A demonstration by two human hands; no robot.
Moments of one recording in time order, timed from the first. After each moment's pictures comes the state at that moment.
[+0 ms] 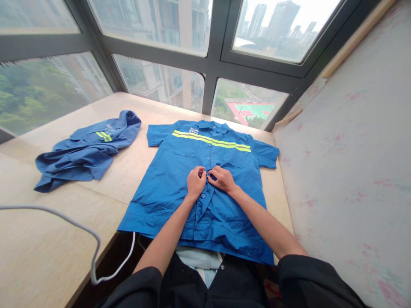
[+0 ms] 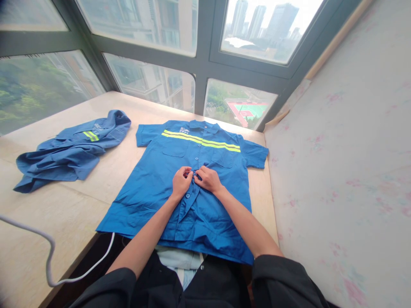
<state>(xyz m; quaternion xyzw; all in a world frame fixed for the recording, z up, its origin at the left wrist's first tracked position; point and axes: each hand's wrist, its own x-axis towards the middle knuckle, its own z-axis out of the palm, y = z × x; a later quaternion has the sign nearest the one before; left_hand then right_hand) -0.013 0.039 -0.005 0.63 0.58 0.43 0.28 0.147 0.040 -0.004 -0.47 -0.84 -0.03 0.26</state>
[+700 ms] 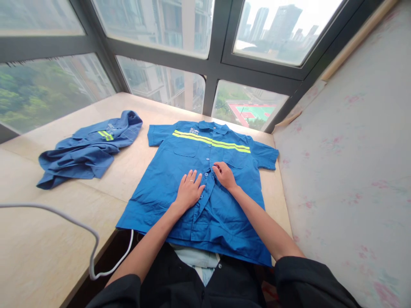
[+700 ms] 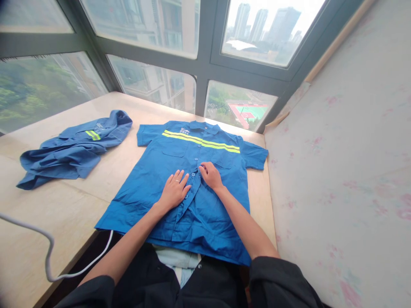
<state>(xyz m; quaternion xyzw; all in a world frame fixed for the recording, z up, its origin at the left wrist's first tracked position) -0.052 0.002 0.000 0.83 0.51 0.20 0.09 0.157 0.051 -0.005 -0.54 -0.74 0.11 0.39</state>
